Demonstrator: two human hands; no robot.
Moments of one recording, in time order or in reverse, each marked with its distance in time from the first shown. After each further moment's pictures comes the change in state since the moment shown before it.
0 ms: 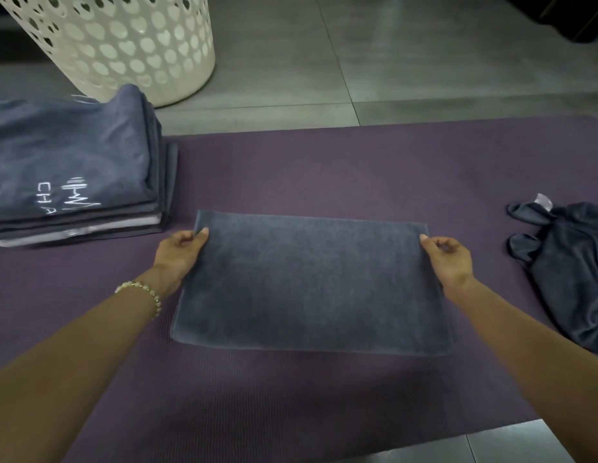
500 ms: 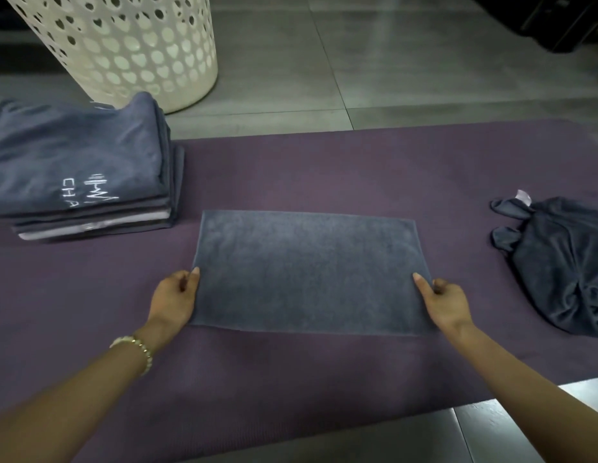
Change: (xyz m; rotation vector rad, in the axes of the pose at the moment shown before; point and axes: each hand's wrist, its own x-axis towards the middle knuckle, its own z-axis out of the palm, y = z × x) left_hand -0.075 -0.042 -0.028 0.378 0.006 0.154; right_hand -0.083 0.032 -0.037 -0.293 -0.086 0.004
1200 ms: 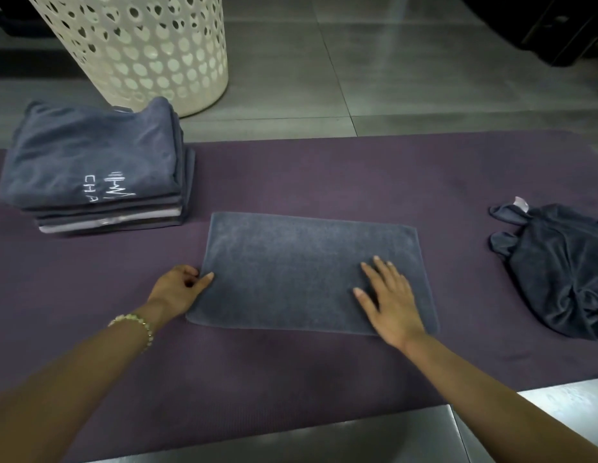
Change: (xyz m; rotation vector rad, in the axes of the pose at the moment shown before) left_hand 0.007 -0.001 -0.021 0.163 -0.206 -0.126; right_hand -0.041 -0.014 0.049 -0.544 -0.183 -0.621
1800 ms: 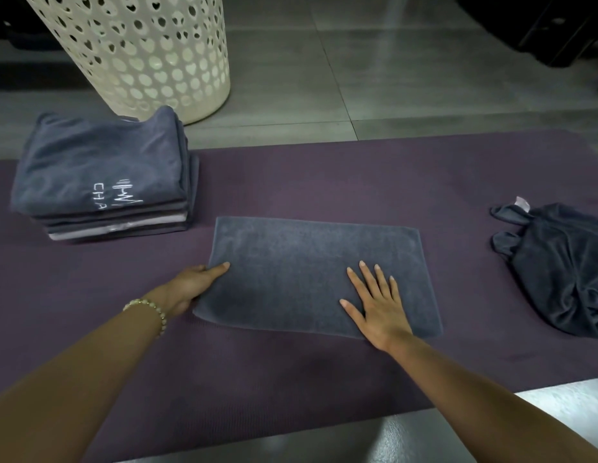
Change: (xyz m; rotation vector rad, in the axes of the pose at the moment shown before) left_hand 0.003 0.028 -0.011 -0.463 -0.320 -0.200; right_hand 0.006 -0.009 0.026 -0.239 -0.176 -0.048
